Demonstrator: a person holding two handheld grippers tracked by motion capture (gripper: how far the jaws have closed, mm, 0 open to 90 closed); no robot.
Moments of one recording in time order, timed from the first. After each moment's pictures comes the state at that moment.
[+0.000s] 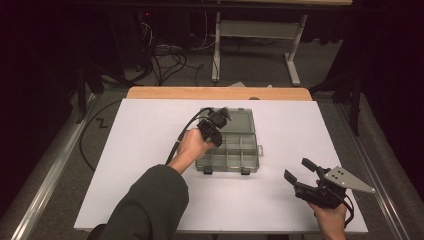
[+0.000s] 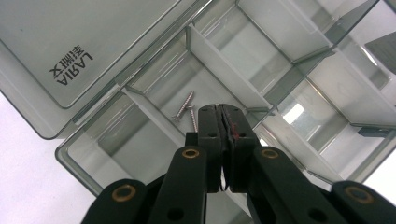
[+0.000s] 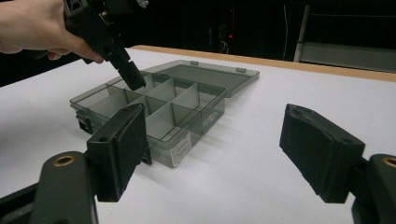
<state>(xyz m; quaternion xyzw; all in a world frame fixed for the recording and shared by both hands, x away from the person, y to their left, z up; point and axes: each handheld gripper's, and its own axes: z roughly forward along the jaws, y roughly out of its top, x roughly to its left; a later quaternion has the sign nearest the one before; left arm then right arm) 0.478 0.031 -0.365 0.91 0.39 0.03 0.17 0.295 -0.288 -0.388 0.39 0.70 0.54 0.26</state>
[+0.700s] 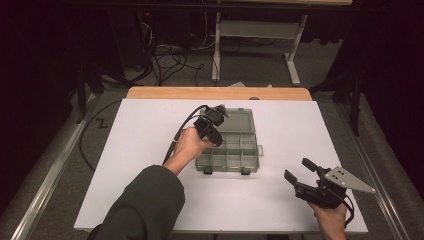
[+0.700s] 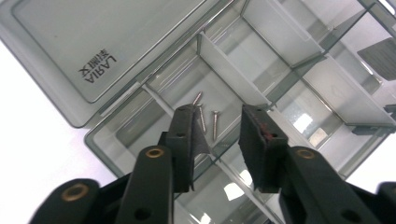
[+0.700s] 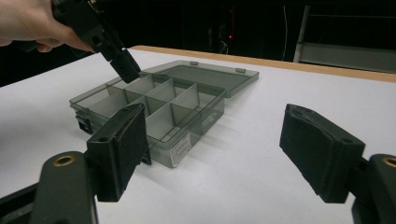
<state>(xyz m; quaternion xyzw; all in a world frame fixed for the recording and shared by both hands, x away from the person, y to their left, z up) 0.468 0.041 -0.346 0.90 0.39 0.06 0.19 0.295 -0.288 -0.388 0.39 0.70 0.54 0.26</state>
